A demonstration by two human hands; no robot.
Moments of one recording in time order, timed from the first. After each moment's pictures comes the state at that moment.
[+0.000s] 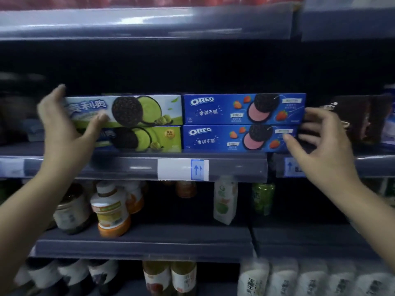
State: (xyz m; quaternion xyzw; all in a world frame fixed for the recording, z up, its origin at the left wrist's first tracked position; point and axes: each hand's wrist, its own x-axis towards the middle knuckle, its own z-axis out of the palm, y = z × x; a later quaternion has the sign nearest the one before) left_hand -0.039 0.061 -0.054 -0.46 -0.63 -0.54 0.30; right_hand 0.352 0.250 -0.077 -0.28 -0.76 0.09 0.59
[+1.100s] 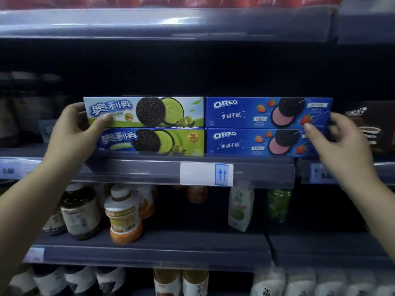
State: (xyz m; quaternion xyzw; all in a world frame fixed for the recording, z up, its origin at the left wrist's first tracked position) left_hand -0.065 0.050 -0.047 -0.41 -0.63 -0.65 0.10; right_hand 0.324 0.258 -0.066 -0.34 -0.70 0.21 0.60
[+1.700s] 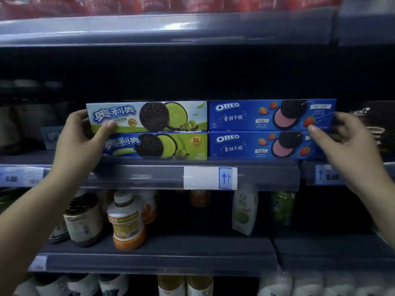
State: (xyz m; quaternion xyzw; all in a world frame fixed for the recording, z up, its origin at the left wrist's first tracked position) left_hand -0.065 0.047 -0.052 -0.41 -0.64 -0.64 0.13; right_hand 0.323 0.273 -0.069 -0.32 -0.67 0.27 0.61
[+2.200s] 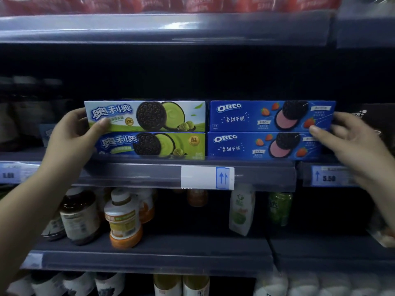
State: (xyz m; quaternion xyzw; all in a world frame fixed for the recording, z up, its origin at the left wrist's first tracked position) left_hand -0.066 0.042 -0.051 -0.42 -0.61 -0.67 0.07; right_hand 0.333 0.265 -0.052 -0.26 -0.66 0.39 0.58
